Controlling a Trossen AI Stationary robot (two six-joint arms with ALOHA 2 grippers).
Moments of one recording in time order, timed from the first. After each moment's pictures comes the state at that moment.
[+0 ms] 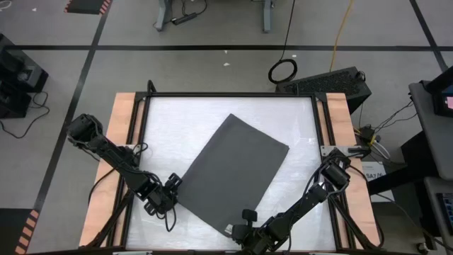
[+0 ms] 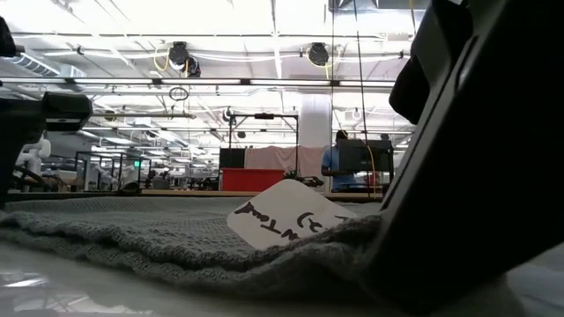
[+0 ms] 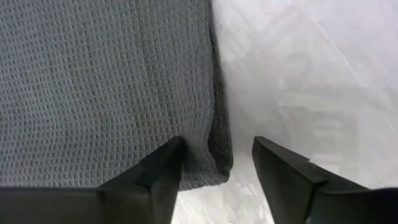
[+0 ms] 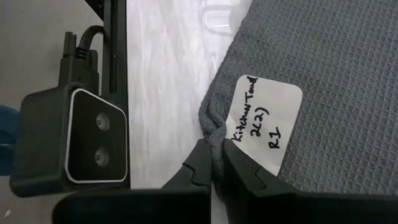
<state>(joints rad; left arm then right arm) -0.72 1.44 0.65 -0.51 -0.15 0.04 0.73 2.23 1.57 -0.34 0.39 0.83</state>
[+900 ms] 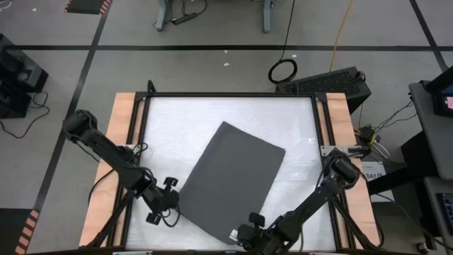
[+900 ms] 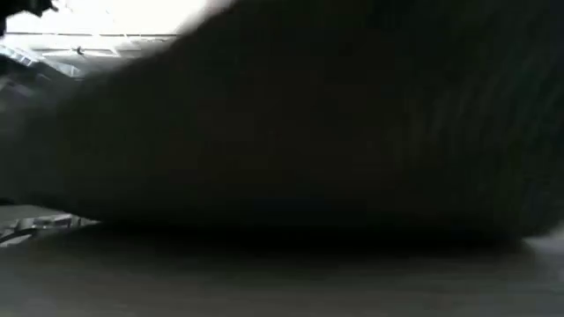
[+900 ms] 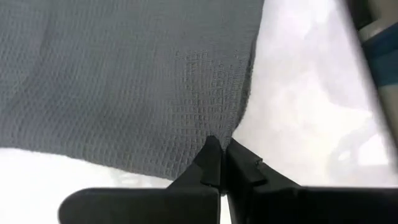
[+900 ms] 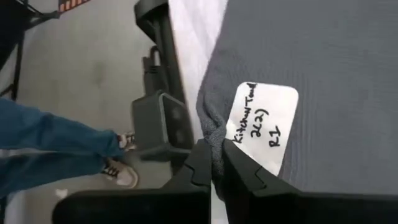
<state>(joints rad) -0.73 1.33 0.70 -0.42 -0.03 -0.44 0.76 2.11 1.57 -0.41 0.31 1.01</state>
